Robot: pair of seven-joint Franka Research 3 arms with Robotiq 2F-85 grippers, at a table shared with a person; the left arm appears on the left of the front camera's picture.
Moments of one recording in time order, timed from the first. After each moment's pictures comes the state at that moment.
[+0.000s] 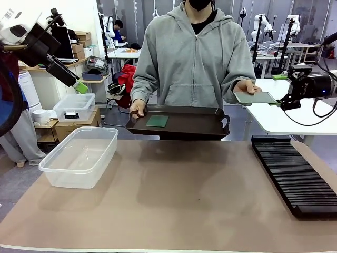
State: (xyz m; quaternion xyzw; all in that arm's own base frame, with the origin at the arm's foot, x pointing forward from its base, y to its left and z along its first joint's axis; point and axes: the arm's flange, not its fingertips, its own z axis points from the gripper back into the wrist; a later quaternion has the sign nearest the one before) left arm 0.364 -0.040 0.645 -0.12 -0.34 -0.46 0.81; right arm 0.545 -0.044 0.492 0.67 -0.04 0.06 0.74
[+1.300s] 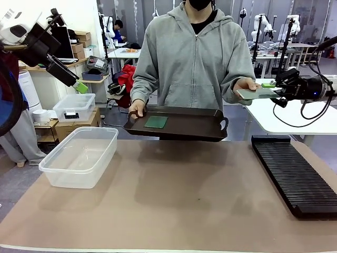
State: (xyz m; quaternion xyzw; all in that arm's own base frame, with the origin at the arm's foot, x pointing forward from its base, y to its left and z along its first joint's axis) left arm 0.364 -0.040 0.645 -0.12 -0.34 -0.46 0.81; right arm 0.562 -0.030 0.479 0.71 -0.01 0.07 0.70
